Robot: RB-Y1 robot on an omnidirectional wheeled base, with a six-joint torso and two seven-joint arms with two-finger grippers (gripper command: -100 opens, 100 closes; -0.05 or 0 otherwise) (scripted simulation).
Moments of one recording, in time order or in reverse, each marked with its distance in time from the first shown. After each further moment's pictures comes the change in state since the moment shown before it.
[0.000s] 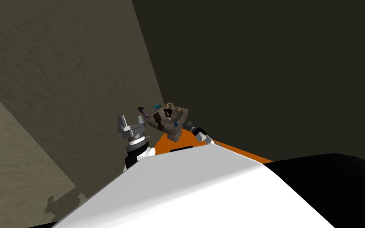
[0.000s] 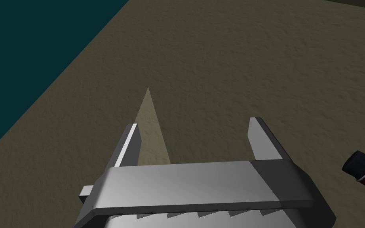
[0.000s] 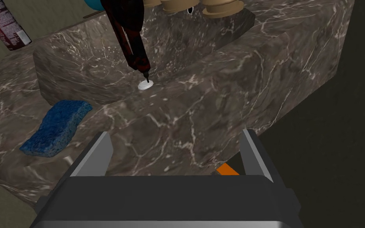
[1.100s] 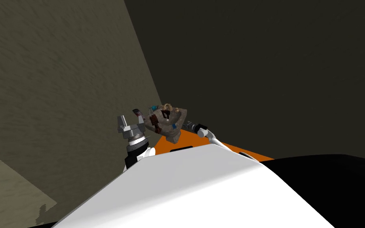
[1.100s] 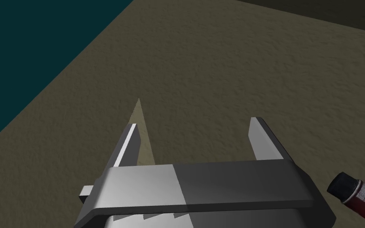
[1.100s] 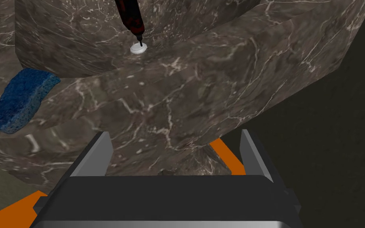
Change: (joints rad) left arm 0.000 0.000 0.000 0.000 0.000 0.000 0.000; right arm -0.078 -0.091 -0.033 -0.055 0.016 0.293 -0.009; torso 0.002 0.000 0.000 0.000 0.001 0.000
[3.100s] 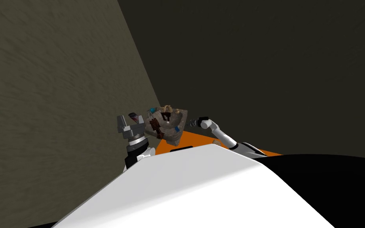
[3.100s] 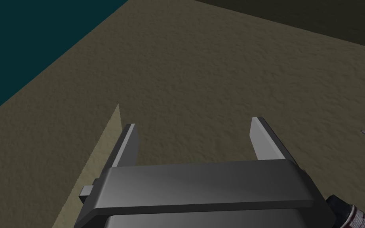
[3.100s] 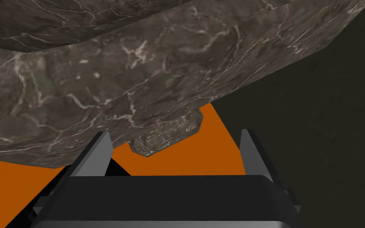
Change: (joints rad) left arm 0.000 0.000 0.000 0.000 0.000 0.000 0.000; right arm -0.155 -0.140 -0.107 -0.068 0.011 0.517 -0.029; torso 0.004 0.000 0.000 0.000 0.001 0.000
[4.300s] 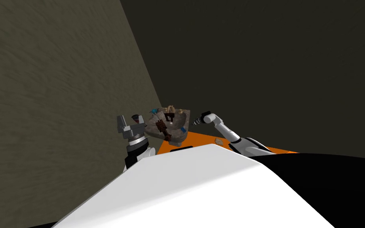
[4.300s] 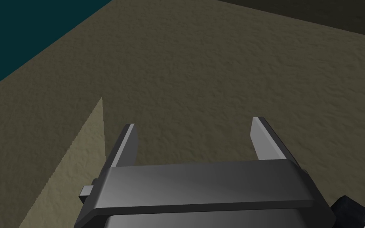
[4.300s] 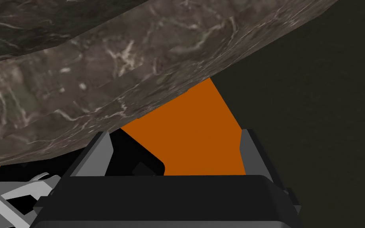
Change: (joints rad) left arm 0.000 0.000 0.000 0.000 0.000 0.000 0.000; right arm -0.087 -0.087 -0.097 0.001 -0.009 0.321 -0.021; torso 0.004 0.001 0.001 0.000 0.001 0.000
